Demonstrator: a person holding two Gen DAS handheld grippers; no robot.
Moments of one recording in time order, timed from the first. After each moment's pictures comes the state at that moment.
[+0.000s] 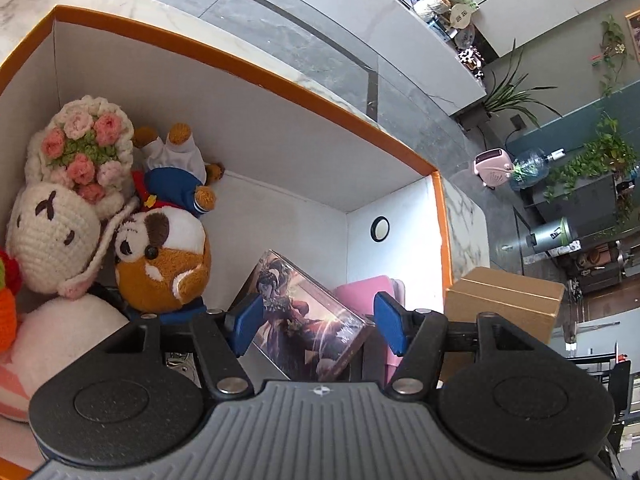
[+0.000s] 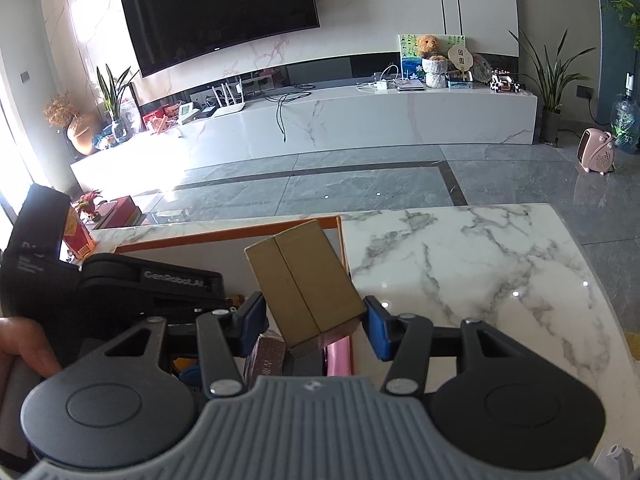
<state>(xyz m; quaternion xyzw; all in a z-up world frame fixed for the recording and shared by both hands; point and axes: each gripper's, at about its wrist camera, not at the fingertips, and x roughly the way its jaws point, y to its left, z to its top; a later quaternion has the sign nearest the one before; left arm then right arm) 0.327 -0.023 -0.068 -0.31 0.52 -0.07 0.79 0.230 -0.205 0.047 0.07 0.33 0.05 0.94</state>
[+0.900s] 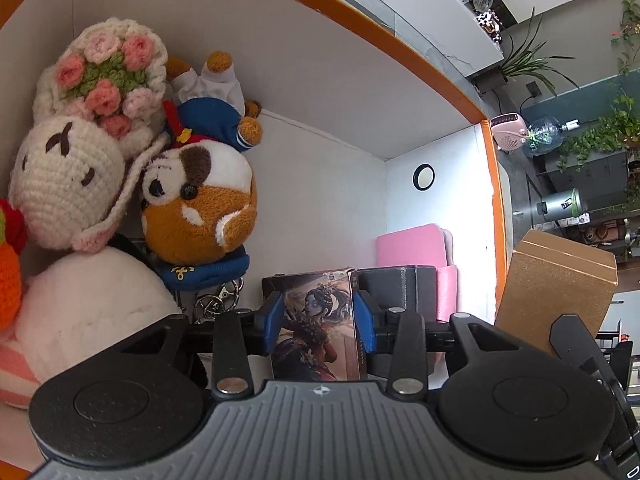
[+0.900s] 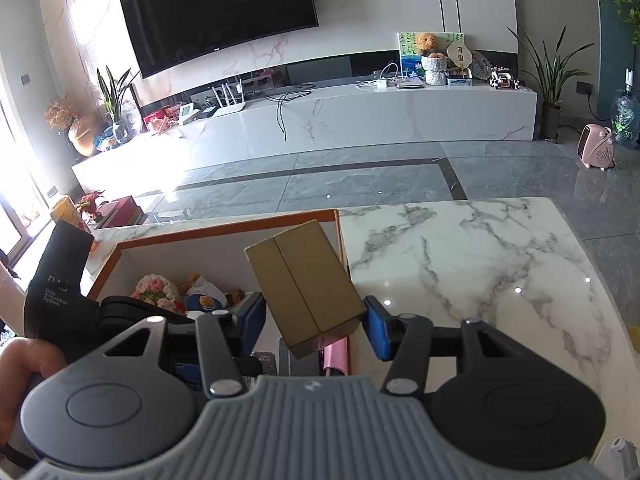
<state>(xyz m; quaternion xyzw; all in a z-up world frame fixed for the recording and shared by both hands) 0.314 -0.004 -0.096 -0.31 0.58 -0.08 0.75 0.224 -0.208 0.044 0.08 0.33 0.05 0.94</state>
